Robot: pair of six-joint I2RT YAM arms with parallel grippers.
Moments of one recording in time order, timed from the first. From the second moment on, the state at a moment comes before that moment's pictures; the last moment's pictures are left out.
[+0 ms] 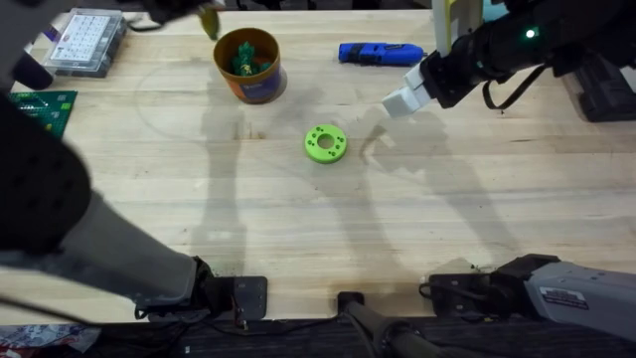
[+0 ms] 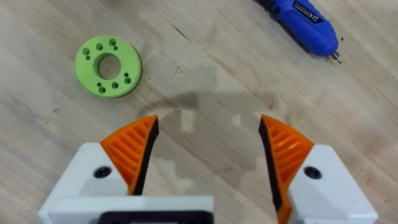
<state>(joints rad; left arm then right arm) 0.07 1.78 1.52 -0.57 0.15 -0.22 0.36 1.37 1.23 -0.89 -0.06 -0.29</state>
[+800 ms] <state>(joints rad) 0.03 1.86 1.51 -0.74 0.29 -0.22 0.36 1.37 1.23 -0.90 -0.06 -0.29</state>
